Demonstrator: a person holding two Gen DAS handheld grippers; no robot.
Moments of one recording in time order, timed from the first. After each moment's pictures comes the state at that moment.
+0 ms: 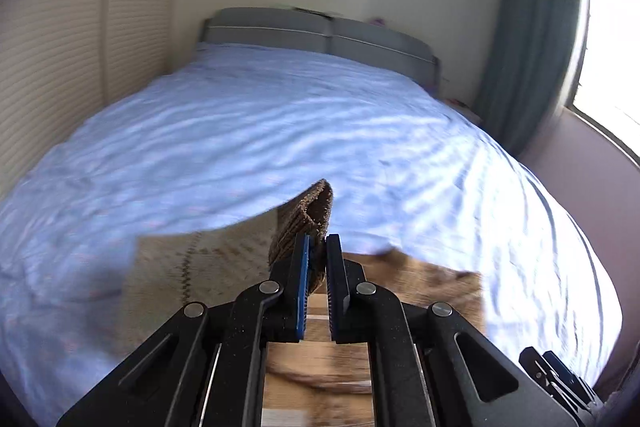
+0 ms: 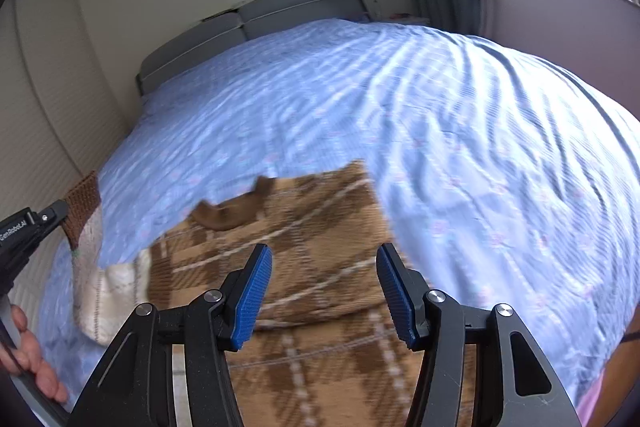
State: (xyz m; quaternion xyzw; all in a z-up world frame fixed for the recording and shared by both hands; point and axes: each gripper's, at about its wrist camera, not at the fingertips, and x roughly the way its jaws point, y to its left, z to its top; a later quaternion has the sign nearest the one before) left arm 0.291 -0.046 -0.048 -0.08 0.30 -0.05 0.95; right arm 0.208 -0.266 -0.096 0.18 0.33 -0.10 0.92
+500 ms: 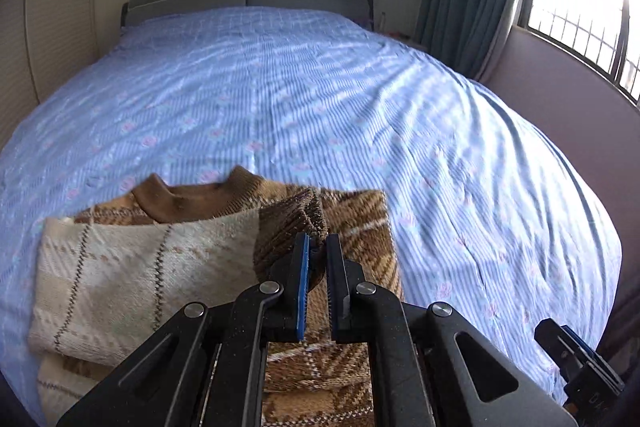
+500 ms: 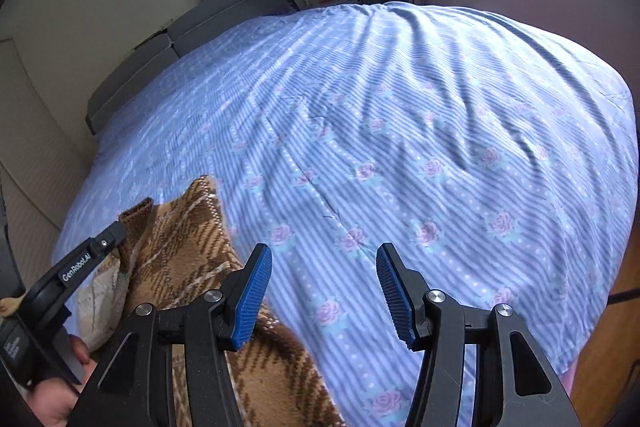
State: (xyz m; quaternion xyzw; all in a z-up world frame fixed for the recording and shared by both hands) left arm 0.301 -0.205 -0.123 -0.01 0.37 -0.13 0.92; right arm 0.175 -0.387 -0.136 0.25 0.35 -0.17 0.89
